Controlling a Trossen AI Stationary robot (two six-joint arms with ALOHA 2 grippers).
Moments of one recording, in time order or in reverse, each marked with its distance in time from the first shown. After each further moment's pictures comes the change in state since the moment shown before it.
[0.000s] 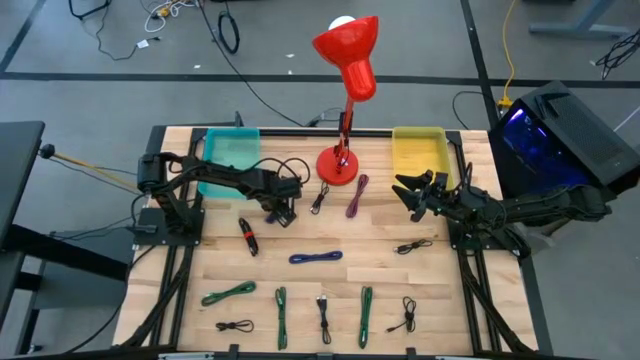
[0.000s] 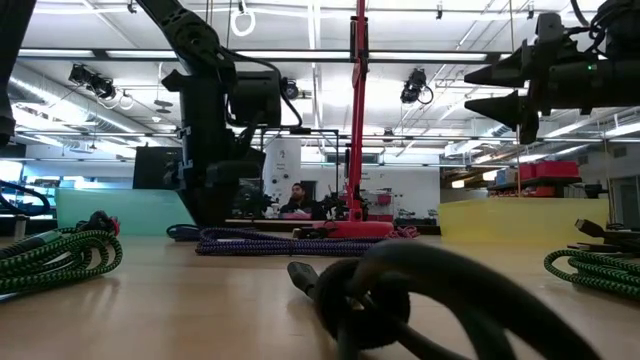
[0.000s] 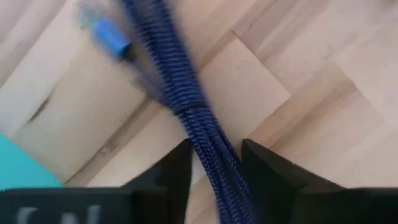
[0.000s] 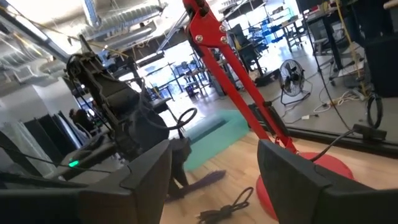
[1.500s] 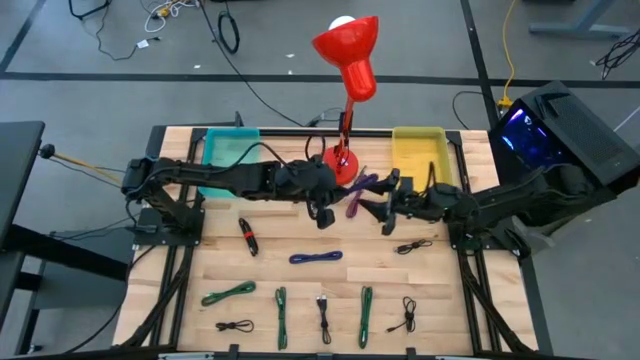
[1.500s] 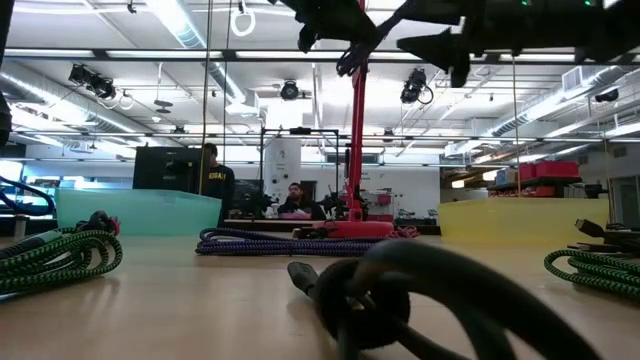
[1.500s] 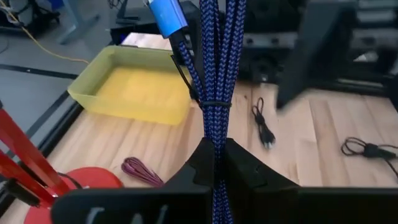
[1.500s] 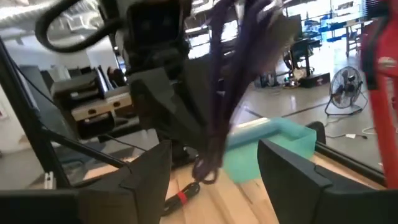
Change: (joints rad) left arm -0.206 -0.104 0.459 0.388 -0.073 0.468; right arm 0.115 0.547 0.434 0.088 -0.107 -0.173
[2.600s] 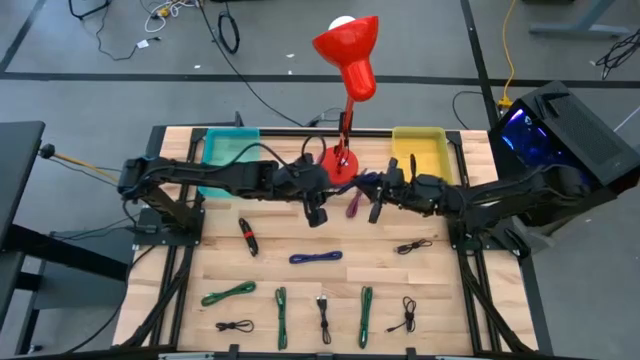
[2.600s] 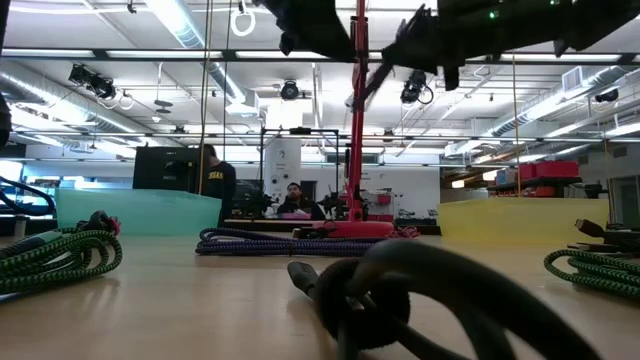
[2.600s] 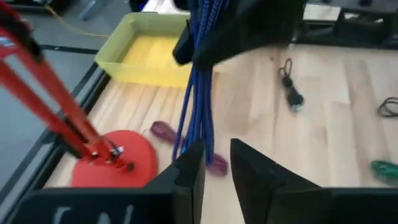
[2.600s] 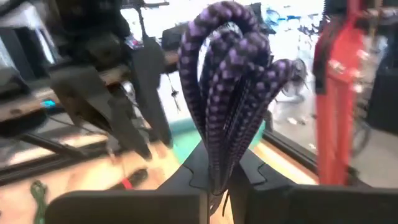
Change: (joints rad) left arm -0.001 -0.039 -0.001 -0.200 -0.091 0.026; right arm -0.091 0.012 0.108 -0.258 0.087 -0.056
